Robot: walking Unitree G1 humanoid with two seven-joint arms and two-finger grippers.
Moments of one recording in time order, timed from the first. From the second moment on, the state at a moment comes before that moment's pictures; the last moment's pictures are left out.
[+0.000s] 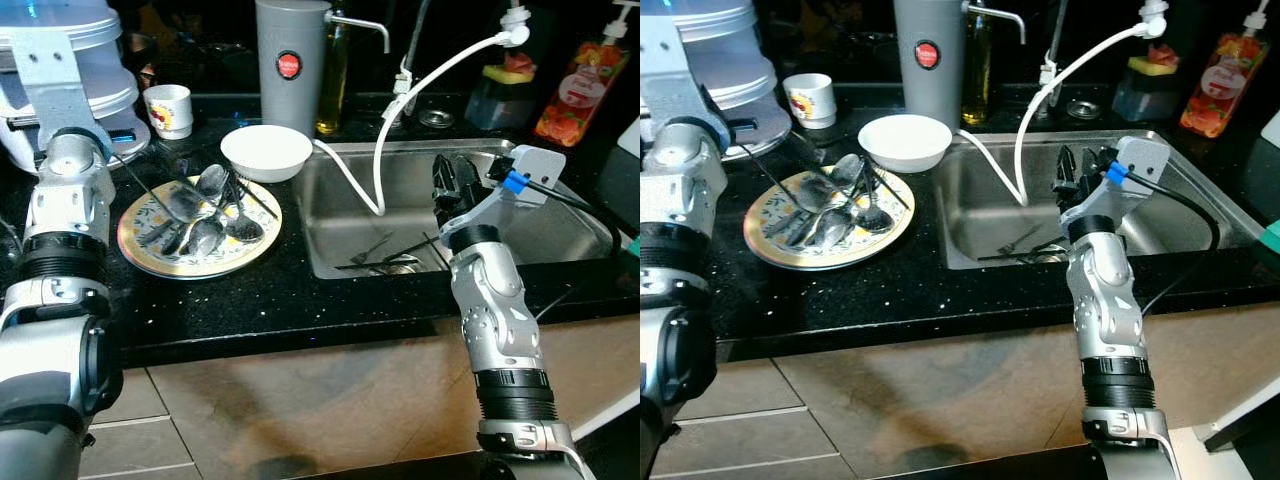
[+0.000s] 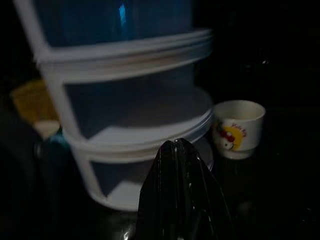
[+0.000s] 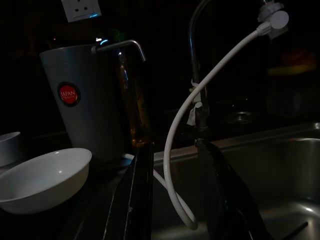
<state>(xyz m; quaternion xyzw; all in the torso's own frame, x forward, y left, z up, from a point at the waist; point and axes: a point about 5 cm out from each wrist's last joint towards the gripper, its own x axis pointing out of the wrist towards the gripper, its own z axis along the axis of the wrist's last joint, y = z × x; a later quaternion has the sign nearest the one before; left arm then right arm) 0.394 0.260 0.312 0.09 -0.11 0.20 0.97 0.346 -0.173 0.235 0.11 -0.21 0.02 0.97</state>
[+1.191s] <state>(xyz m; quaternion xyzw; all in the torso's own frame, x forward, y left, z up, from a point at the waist) 0.385 0.272 0.289 0.11 -0.05 0.20 0.97 0.348 -0.171 0.232 0.12 -0.21 0.02 0.97</state>
